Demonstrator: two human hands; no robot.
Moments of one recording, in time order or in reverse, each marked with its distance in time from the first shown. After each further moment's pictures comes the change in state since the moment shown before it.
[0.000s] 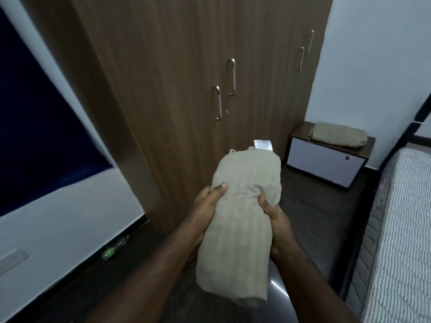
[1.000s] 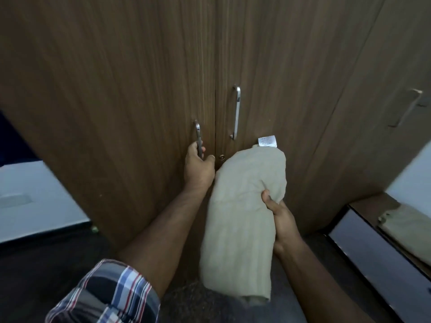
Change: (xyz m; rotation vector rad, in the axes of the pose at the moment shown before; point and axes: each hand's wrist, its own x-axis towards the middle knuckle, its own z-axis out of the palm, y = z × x) left_hand 0.417 0.119 0.135 0.223 0.932 0.380; right_hand 0.435 -0.201 -0.040 -0.142 -0.408 0.298
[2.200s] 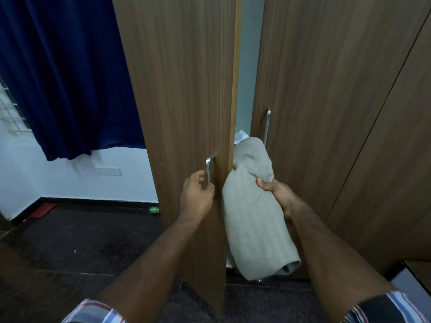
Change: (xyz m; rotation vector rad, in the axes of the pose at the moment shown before) left_hand -0.196 0.026 -0.091 0.236 0.280 0.017; right_hand -0.027 -0.067 0.012 -0.451 -0.510 0.221
